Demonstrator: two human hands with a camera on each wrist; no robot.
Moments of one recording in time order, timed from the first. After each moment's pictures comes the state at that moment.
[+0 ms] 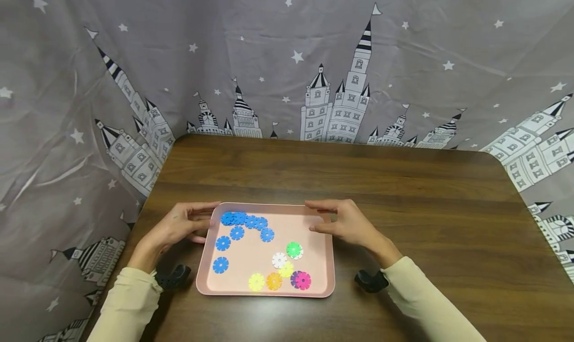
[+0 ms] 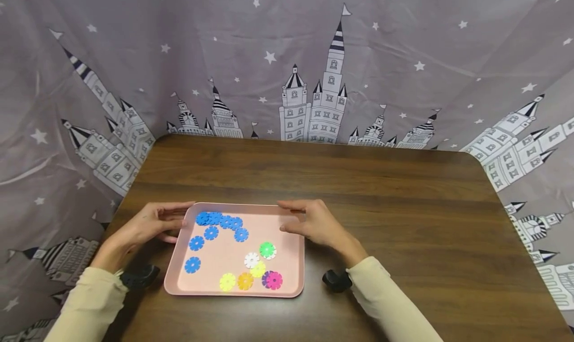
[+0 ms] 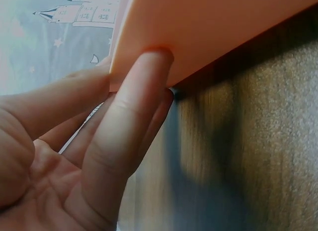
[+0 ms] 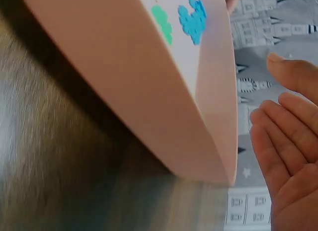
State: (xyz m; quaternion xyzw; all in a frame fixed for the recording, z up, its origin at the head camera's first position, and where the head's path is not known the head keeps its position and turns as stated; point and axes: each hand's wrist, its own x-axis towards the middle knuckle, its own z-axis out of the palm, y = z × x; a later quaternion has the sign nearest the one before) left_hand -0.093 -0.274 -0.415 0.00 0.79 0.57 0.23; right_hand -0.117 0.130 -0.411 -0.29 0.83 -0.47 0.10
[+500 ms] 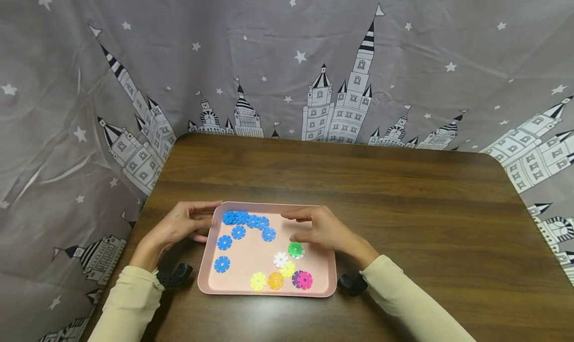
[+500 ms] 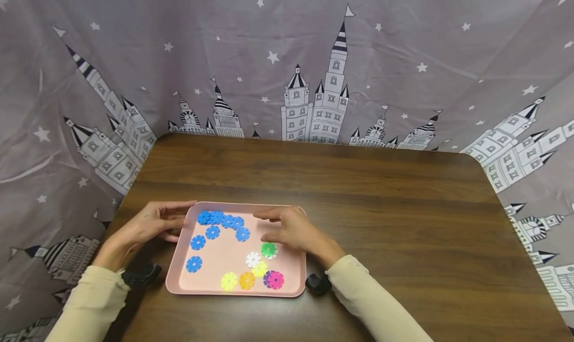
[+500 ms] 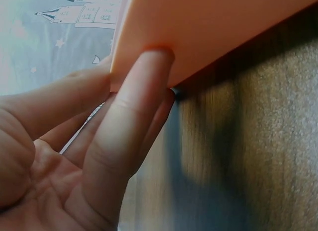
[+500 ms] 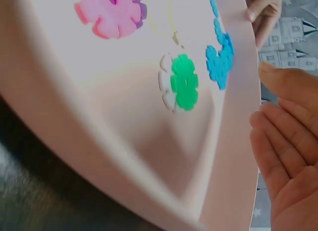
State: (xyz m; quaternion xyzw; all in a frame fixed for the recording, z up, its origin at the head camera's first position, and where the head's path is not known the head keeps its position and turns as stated) left_hand -0.094 -0.274 -0.416 0.00 0.79 0.57 0.23; right_hand -0.109 0.081 -0.416 -0.30 0.84 -0.42 0.17
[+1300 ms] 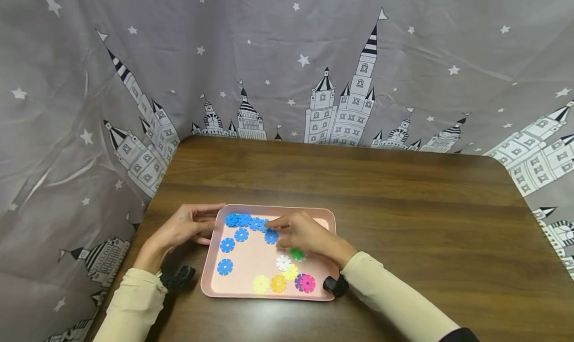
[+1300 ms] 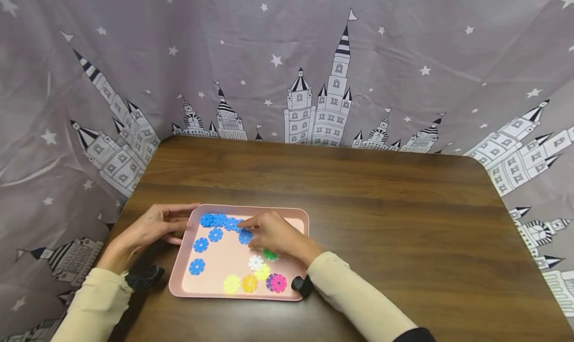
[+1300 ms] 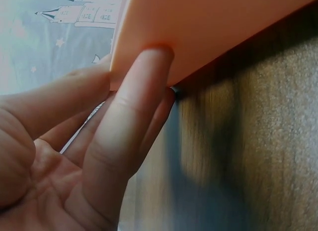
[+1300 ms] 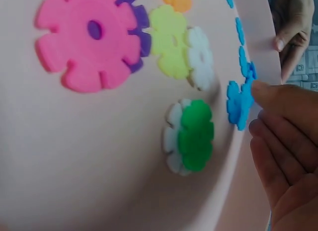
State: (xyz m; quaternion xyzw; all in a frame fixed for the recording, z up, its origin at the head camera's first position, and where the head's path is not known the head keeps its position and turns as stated) left_hand -0.092 -0.275 -0.418 0.02 0.76 0.60 0.23; right_hand -0.111 0.038 -0.422 -0.34 0.83 -0.39 0.21
